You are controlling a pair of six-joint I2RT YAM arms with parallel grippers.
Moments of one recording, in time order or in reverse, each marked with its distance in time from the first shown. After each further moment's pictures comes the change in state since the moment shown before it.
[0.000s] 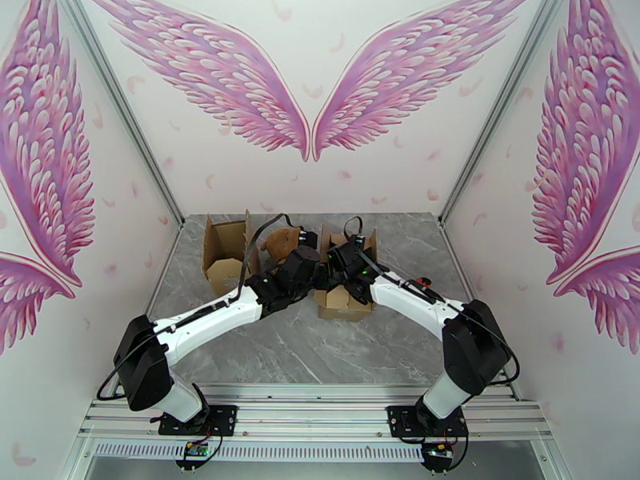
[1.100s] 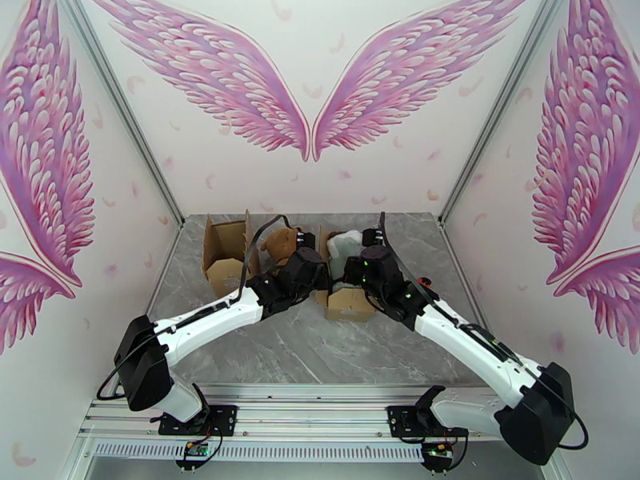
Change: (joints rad) left arm -0.006 0.000 0.000 -0.019 -0.052 -0.077; right arm -0.005 -0.452 -0.173 0.114 -0.207 -0.151
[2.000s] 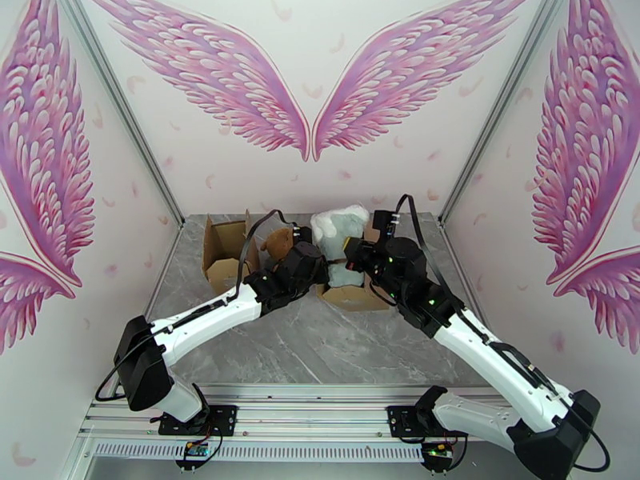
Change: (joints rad) left arm 0.011 0.000 0.045 -0.013 -0.025 -0.032; right arm 0.013 -0.073 0.098 0.127 -0.087 -0.002
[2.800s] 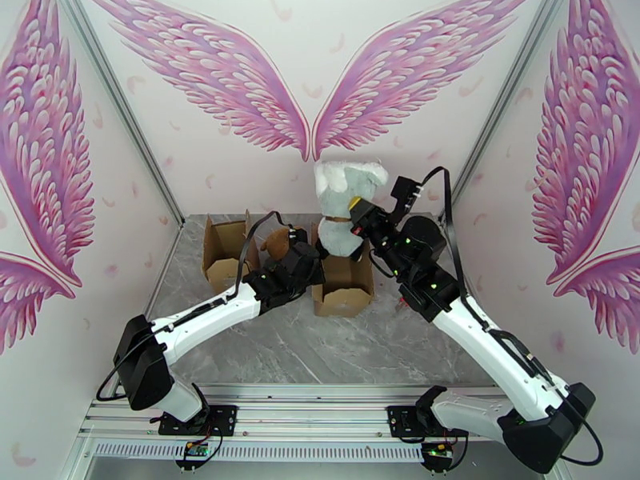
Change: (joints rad) left arm 0.019 0.003 -0.010 -0.047 0.005 -0.031; right arm -0.064 0.074 0.163 0.238 -0.012 0.079
